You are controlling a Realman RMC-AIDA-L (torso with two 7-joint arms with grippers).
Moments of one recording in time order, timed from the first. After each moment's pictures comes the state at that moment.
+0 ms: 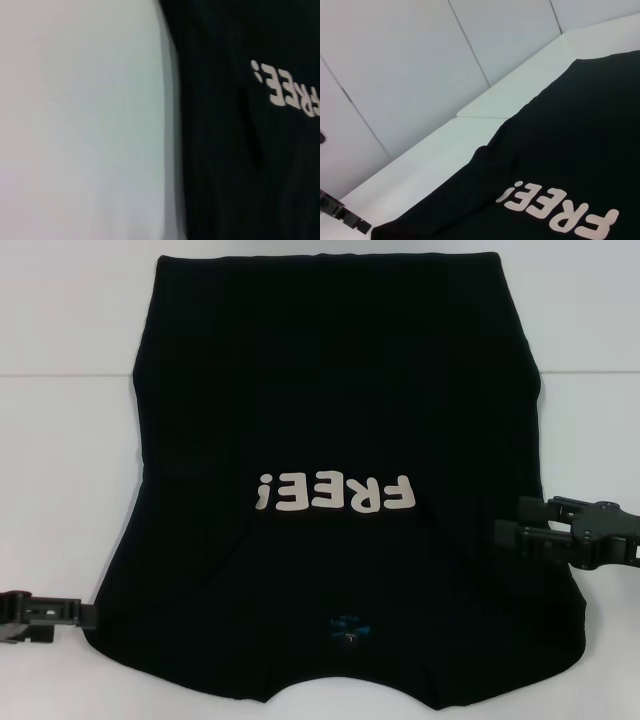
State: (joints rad) left arm -0.47 -1.93 0.53 0.78 2.49 1.64 -2.33; right arm 0.49 2.01 -0.65 -0.56 -1.95 -1.49 1.55
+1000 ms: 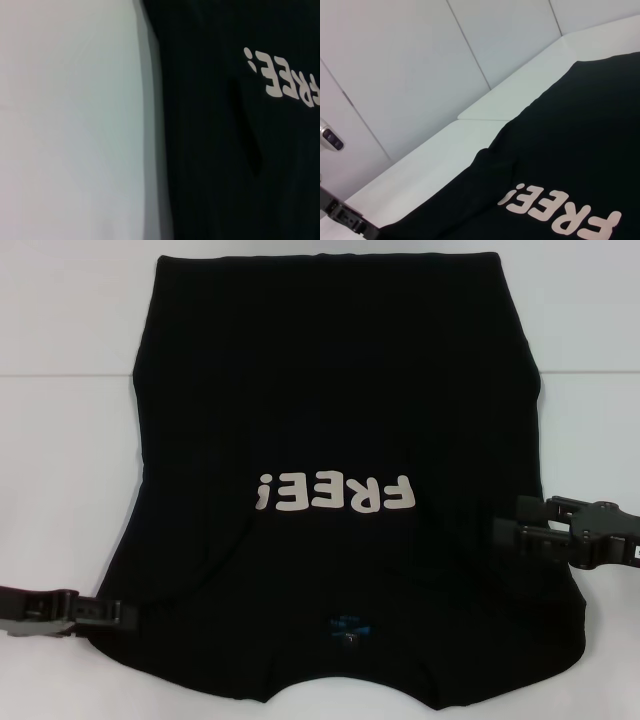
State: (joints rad) left arm -0.54 -1.94 0.55 0.66 2.51 1.55 -2.29; right arm 0.49 2.01 -0.65 -0.56 -1.95 -1.49 1.55
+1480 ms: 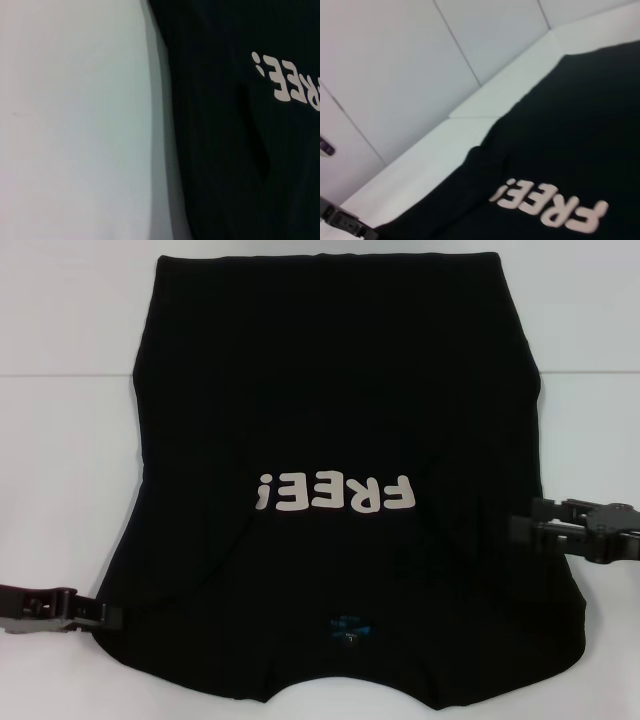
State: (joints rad) left arm -0.53 -1.94 0.55 0.67 2.51 1.52 -2.29; right arm 0.49 1.99 -0.65 -0.57 -1.96 -1.49 1.63
